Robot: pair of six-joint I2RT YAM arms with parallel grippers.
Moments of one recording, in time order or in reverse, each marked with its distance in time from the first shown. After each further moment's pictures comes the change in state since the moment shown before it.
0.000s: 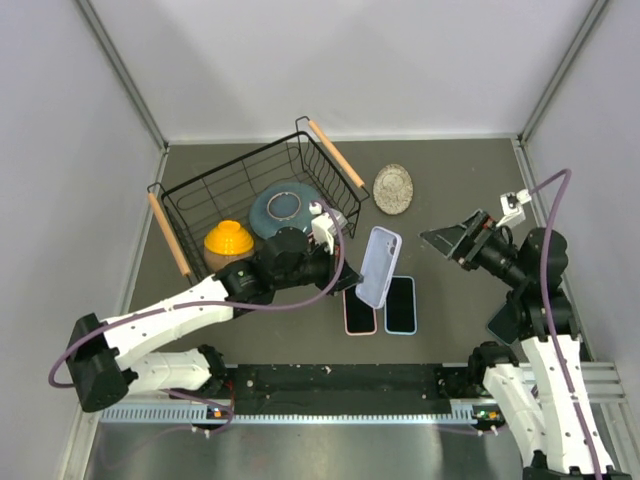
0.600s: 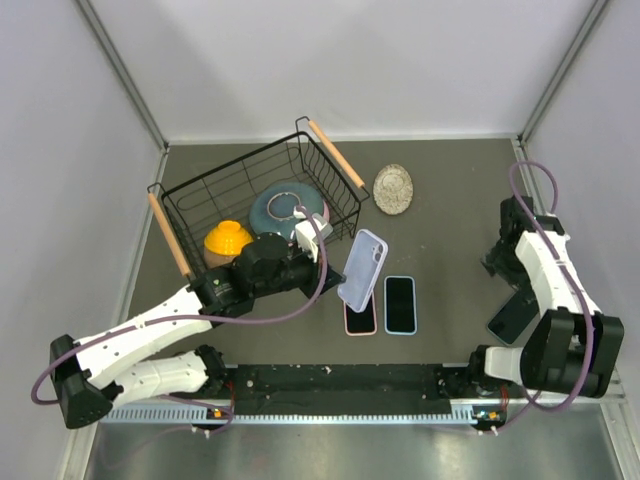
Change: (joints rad) left arm 0.000 -0.163 -0.007 -0.154 -0.077 0.175; right arm -0.150 0.687 0.303 -0.846 1.158 -0.091
